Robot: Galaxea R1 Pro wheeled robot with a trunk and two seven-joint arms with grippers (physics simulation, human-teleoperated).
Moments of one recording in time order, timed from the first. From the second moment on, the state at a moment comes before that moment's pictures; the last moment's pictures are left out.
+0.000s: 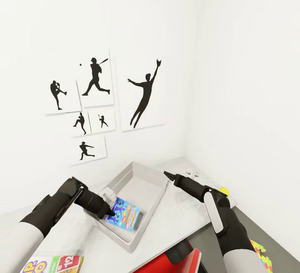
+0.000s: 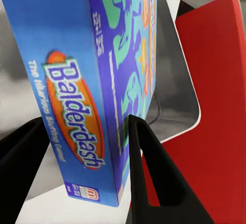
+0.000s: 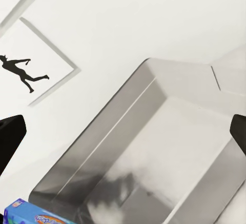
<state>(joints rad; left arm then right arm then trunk) -0.68 0.30 -0.41 -0.99 -0.16 0.90 -1.20 -0.50 0.10 -0.13 -1.14 -0.34 0.60 0.46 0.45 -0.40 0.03</state>
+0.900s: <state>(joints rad) -0.68 0.30 -0.42 -1.09 -0.18 0.90 -1.20 -0.50 0.10 -0.13 -1.14 -0.34 0.60 0.46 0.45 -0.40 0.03</state>
